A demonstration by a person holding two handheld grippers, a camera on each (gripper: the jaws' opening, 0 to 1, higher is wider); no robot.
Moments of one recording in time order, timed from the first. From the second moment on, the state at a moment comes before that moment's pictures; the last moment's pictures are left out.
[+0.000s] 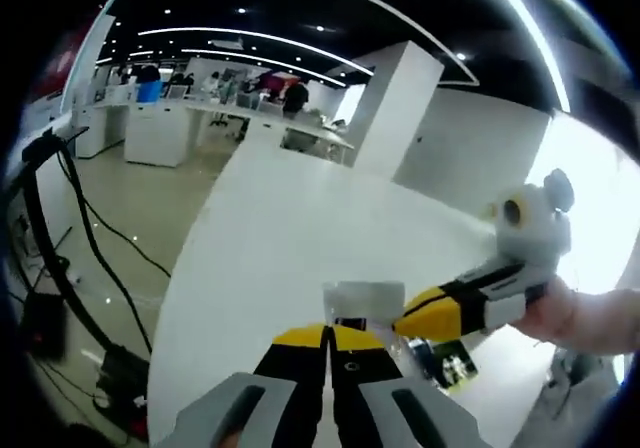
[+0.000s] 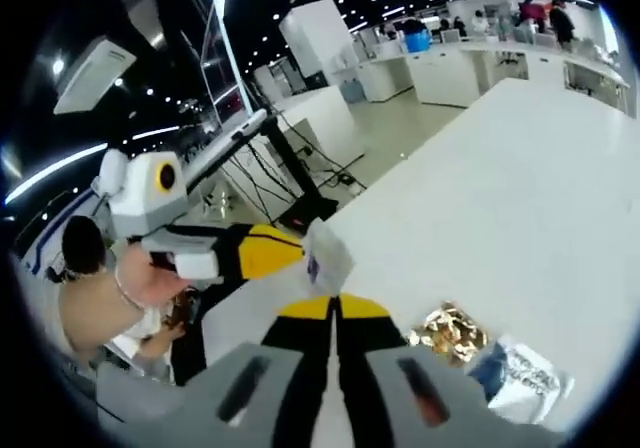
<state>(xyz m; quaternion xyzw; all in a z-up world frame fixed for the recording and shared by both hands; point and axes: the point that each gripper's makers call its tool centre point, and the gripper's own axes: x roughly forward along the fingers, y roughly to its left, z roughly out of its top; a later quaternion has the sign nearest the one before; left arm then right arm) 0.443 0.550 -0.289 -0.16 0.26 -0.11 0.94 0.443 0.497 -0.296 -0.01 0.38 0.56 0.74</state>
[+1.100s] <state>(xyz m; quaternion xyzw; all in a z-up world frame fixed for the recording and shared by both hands) 0.417 0.488 -0.384 -0.15 0.44 -0.09 0.88 0.428 0.426 -0.363 -0.16 0.34 0.49 0.79</state>
